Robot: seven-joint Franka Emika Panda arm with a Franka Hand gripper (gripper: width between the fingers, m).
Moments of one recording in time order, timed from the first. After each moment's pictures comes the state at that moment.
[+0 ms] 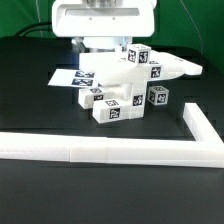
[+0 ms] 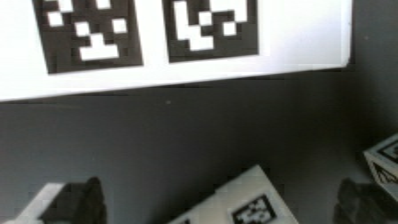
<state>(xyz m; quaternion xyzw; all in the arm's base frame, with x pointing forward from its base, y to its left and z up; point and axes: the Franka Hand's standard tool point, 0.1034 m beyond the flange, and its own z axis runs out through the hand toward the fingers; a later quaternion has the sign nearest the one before) 0.400 -0.008 0.073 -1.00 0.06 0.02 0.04</state>
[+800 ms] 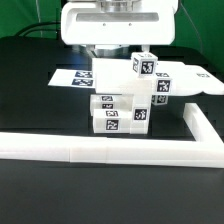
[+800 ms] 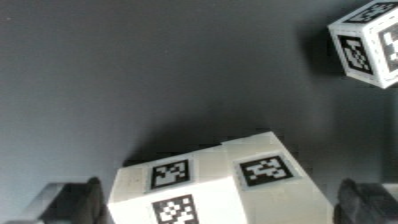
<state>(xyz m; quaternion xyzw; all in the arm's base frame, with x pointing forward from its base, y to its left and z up) 0.470 0.013 0.074 -1.00 0.06 -0.01 0.04</state>
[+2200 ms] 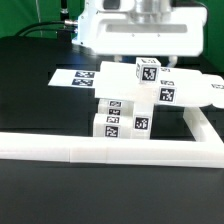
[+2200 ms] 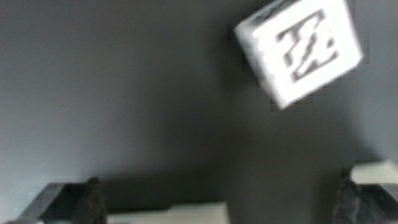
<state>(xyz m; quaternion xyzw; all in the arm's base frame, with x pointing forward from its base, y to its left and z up) 0.471 0.078 0.044 -1.00 0.07 -0.02 0.03</state>
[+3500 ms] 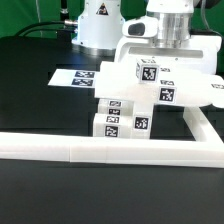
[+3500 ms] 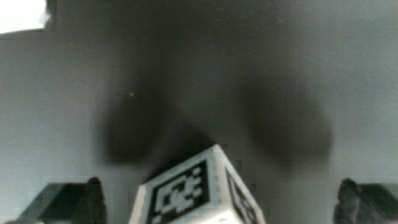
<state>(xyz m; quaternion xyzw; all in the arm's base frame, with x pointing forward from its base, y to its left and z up) 0.436 0.112 0.007 -1.00 0.08 -0.03 0.01</state>
